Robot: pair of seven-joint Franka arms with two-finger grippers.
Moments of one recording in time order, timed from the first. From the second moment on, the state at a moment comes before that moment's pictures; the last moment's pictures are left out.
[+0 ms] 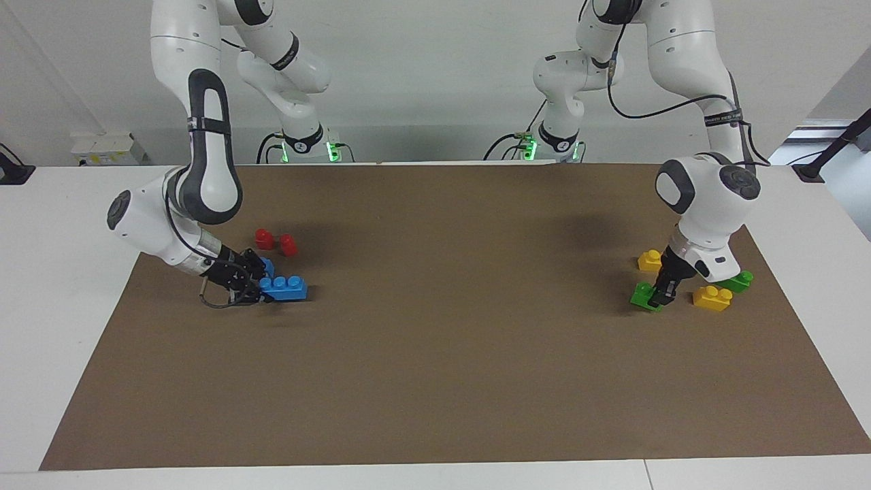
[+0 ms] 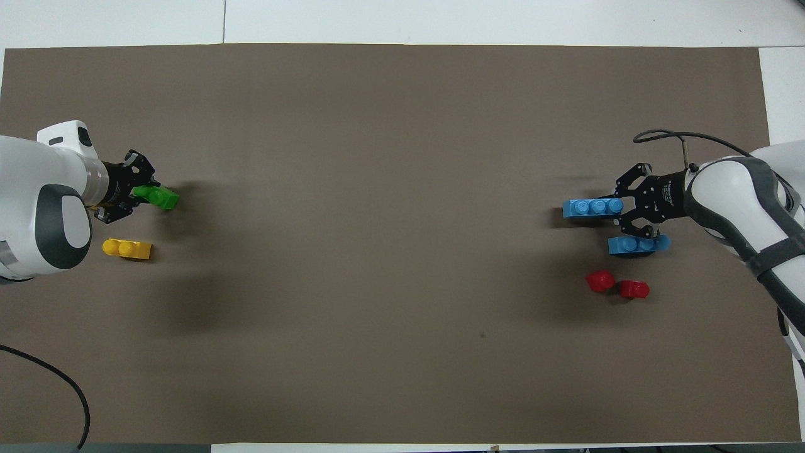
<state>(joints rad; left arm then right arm) 0.08 0.30 -0.01 -2.01 -0.06 2.44 -0.86 -0.22 0.31 0.07 -2.03 0.55 2.17 1.03</state>
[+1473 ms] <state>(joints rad) 0.07 0.20 -0.03 -1.96 -0.04 2.29 -0.78 -0.21 0.26 0.08 -1.98 0.55 2.10 1.03</state>
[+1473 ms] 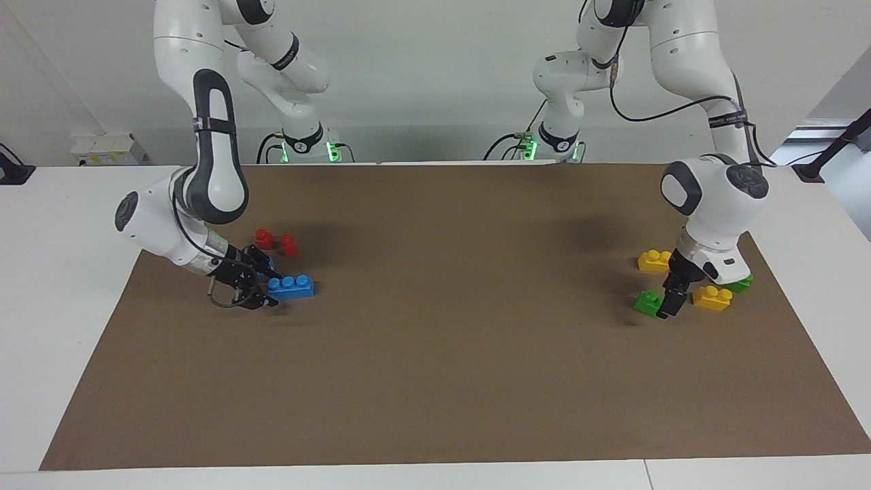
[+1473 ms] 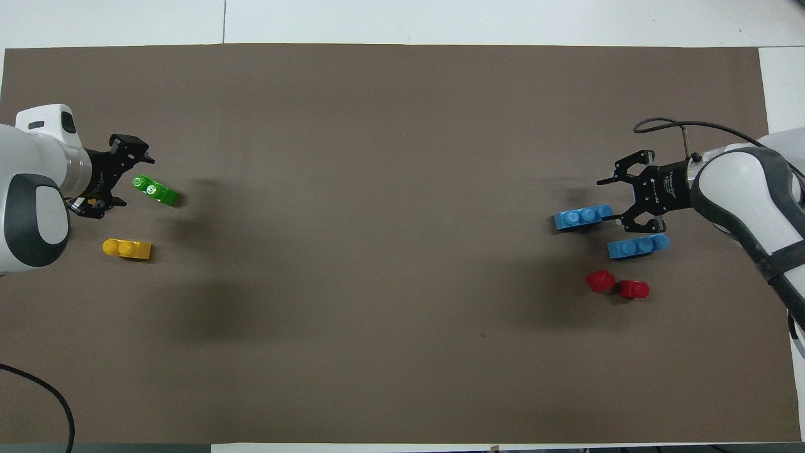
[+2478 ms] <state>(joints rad) -0.04 -0.16 -0.03 -1.94 0.00 1.79 -0.17 -0.12 0.10 0.09 -1.70 0.19 1.80 0.85</state>
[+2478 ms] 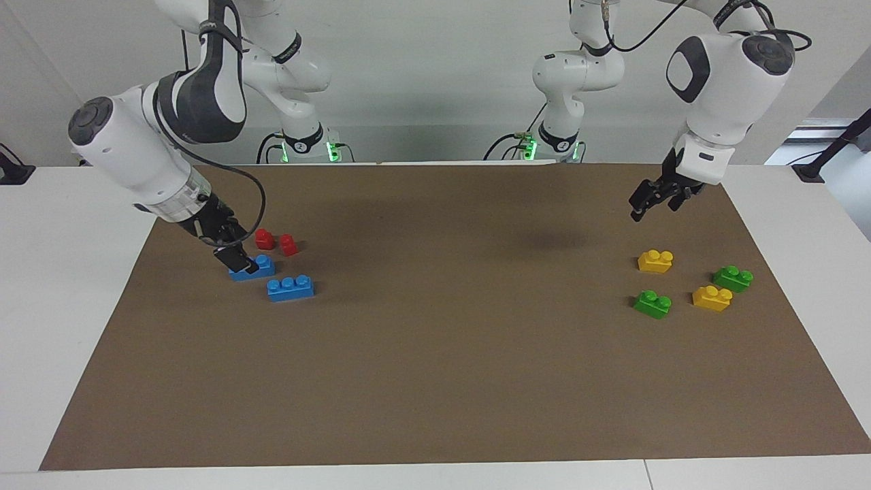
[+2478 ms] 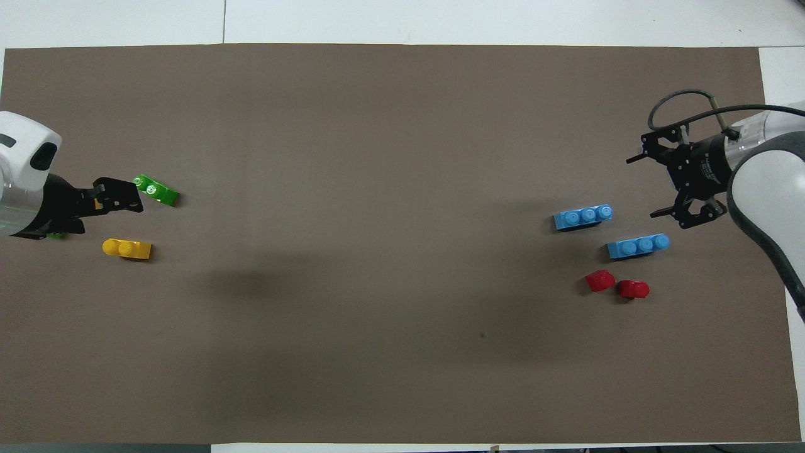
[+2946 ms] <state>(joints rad) -0.05 -0.10 -0.03 -1.75 0.01 1.65 -0.12 -0.12 0.02 0.09 -1.69 0.13 1.74 0.44</state>
